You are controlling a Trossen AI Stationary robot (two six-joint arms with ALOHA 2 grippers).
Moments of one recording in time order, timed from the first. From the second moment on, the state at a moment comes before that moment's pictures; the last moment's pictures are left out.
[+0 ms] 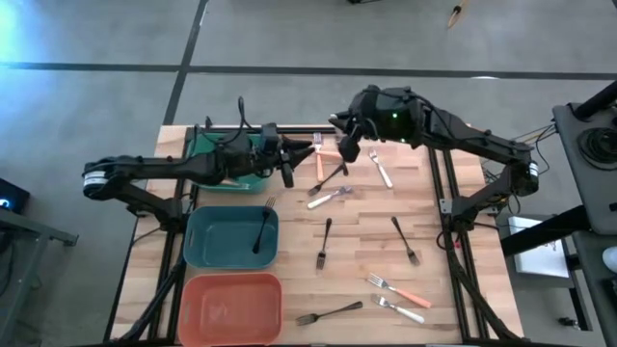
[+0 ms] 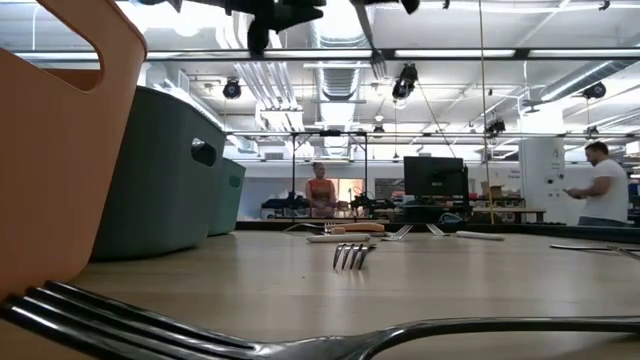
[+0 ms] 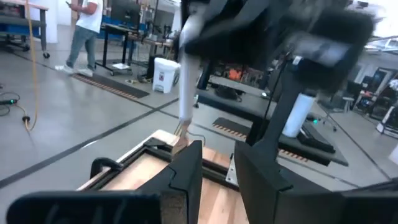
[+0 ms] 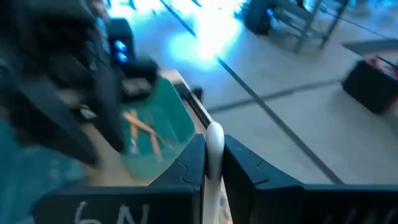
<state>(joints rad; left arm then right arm) 0.18 1.32 0.99 0.35 -0.12 -0.25 -0.26 1.45 1.66 -0.55 0.17 -0.01</state>
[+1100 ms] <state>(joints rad) 0.23 1.39 0.99 0.46 -0.09 -0.32 -0.26 1.49 1.66 -0.49 0.02 -0.01</state>
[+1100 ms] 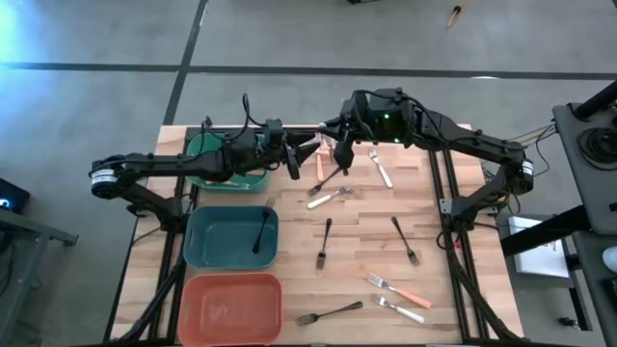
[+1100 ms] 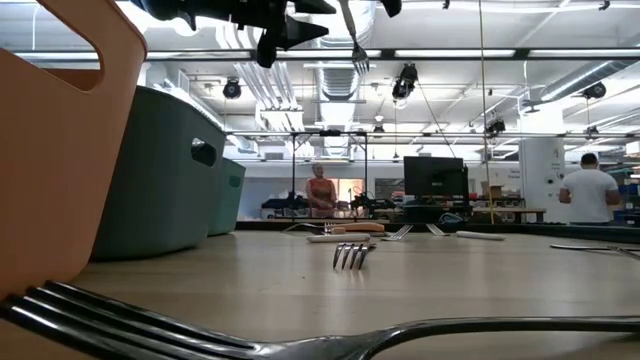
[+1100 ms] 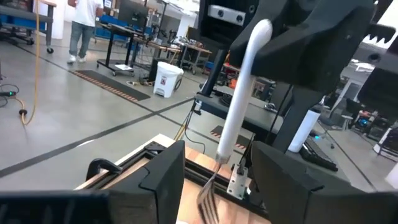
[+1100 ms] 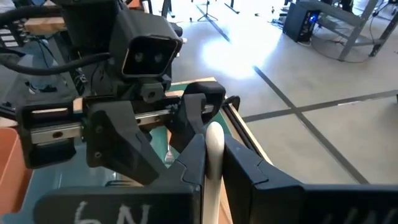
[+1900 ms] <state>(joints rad) 0.23 1.39 0.99 0.49 -0.06 -0.32 -0.25 1.53 1.66 -0.43 -0.10 0.00</state>
